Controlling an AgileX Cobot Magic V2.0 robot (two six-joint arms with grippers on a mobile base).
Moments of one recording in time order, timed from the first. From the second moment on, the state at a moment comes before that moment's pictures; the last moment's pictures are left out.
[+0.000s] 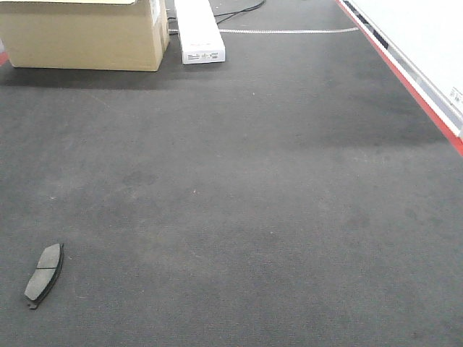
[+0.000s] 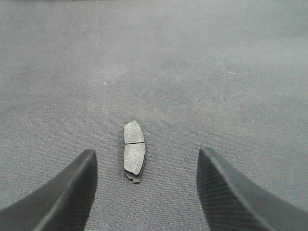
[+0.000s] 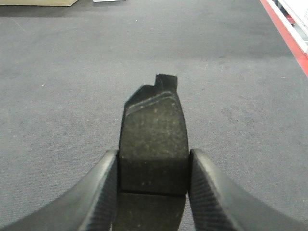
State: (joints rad) left arm -0.02 0.29 -0.50 -0.10 0.76 0.07; right arm 0.19 0.23 -0.43 -0.07 0.66 0.11
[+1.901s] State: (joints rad) left arm -0.02 0.29 -0.50 -0.10 0.76 0.07; right arm 0.15 1.78 -1.08 0.01 0.72 -0.07
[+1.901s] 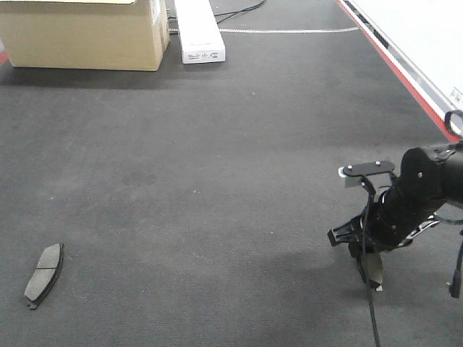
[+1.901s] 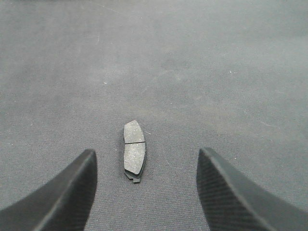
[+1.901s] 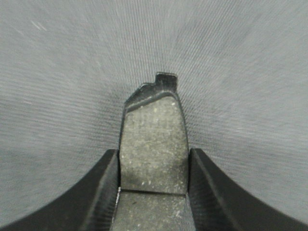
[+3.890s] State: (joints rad) left arm -0.02 0.29 -0.50 -0.10 0.76 0.07; right arm 0.15 0.21 -0.47 0.06 0.61 -0.07
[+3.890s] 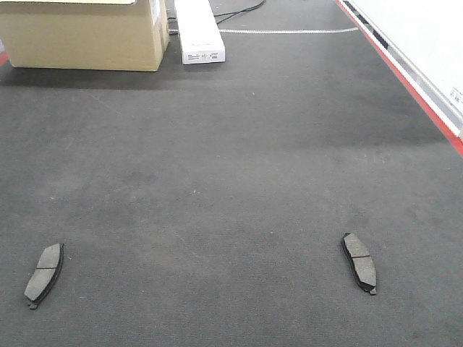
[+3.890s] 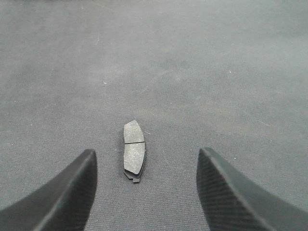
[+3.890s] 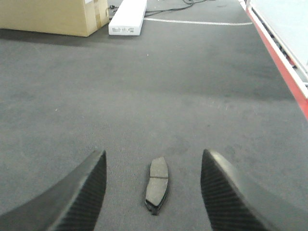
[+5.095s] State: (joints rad) left arm -0.02 0.29 -0.50 -0.10 0.76 0.07; right arm 0.15 0.21 -0.47 0.06 0.63 -0.07
